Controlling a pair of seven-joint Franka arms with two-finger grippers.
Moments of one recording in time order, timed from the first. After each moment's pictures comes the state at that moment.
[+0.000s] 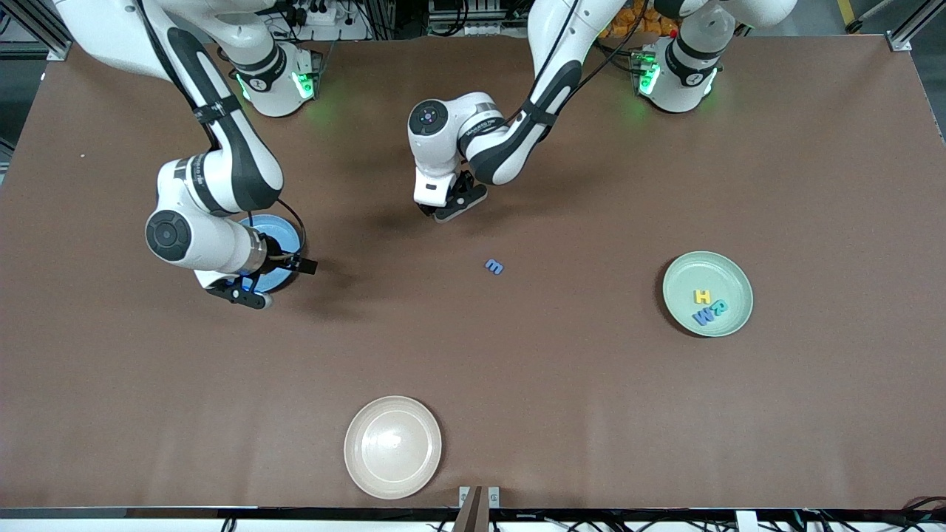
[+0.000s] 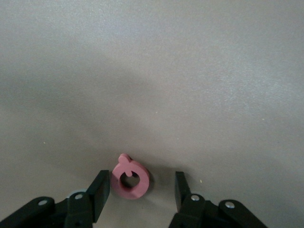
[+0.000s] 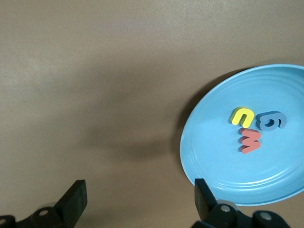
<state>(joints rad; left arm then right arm) -0.96 0.77 -0.12 -1.62 0.11 2.36 -1.69 0.04 0.33 0.18 -2.04 0.12 2.15 0.44</state>
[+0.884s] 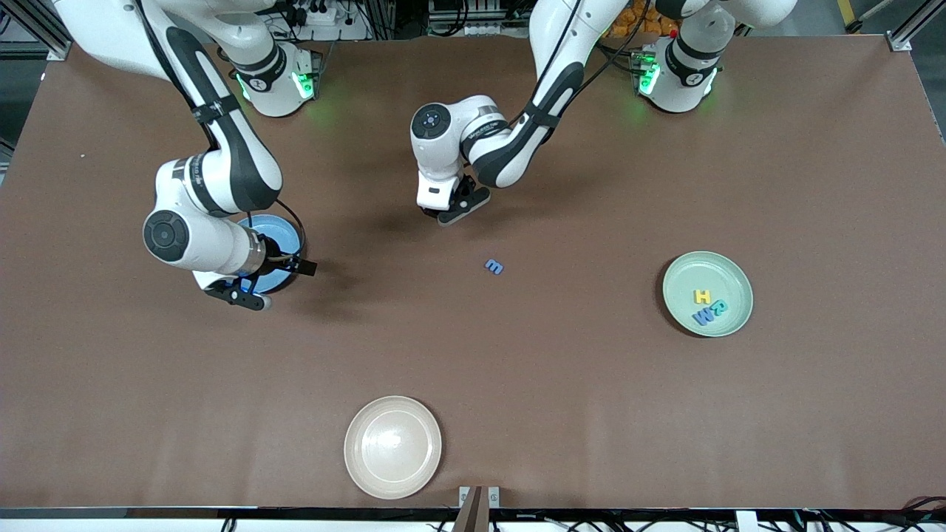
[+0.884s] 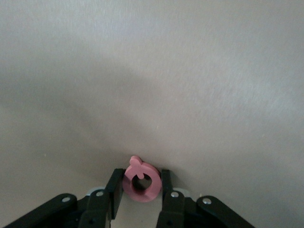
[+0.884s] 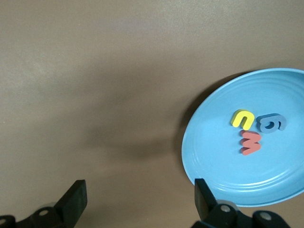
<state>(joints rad) -0.95 0.77 -0.10 -1.61 0.11 2.36 -1.68 0.04 0.33 0.18 -2.03 0.12 2.14 0.44</state>
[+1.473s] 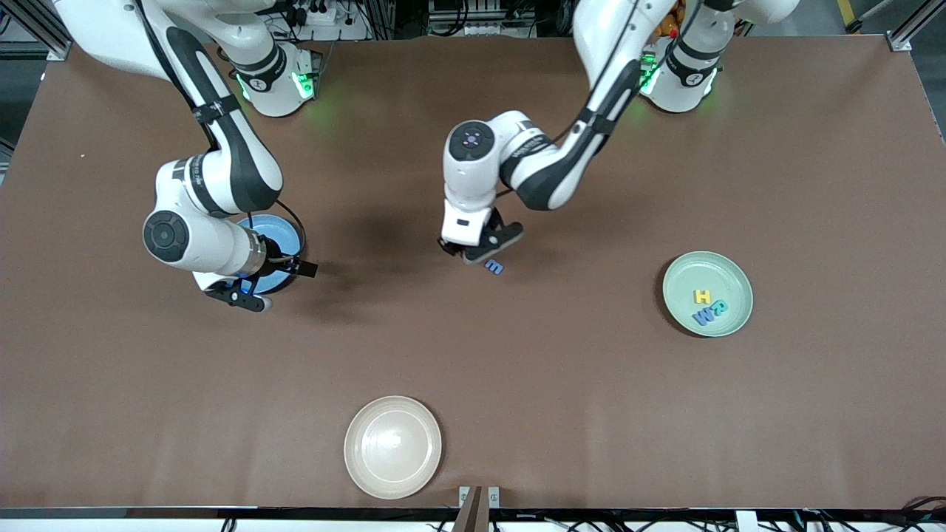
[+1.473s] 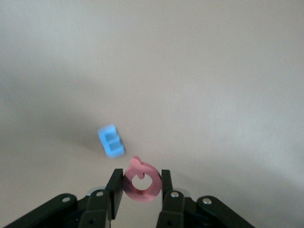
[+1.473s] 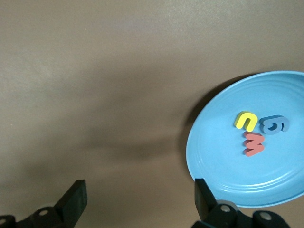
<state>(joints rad) -0.74 0.62 -0.08 -1.59 0.13 2.33 -1.44 0.05 0.33 0.18 -2.01 0.13 2.14 0.47</state>
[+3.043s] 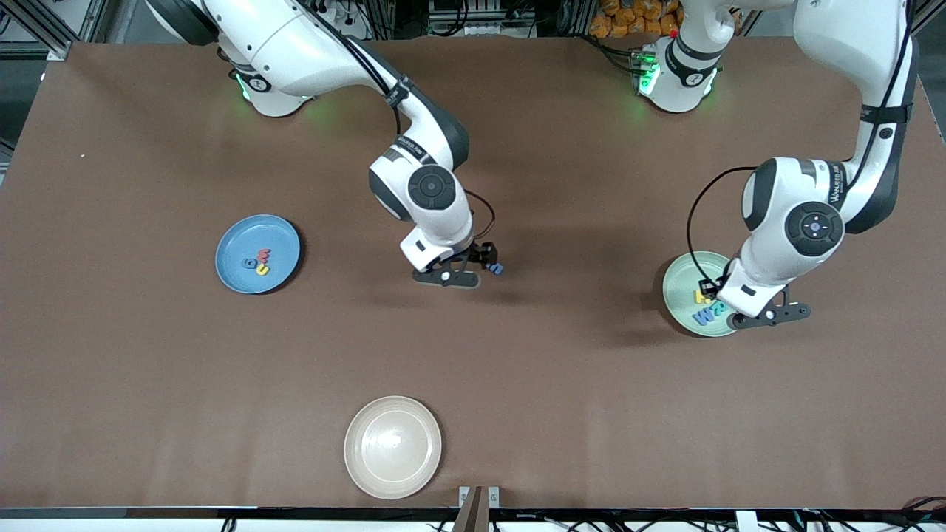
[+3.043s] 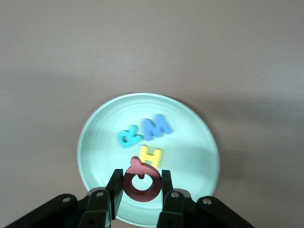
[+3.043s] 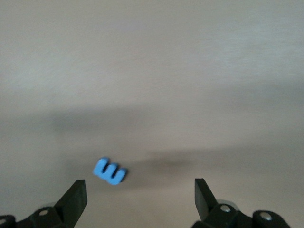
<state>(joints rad) -0.17 0.34 0.09 -1.99 0.14 2.28 -0.31 0.55 0.72 0.27 -1.52 -0.13 2.30 0.90</state>
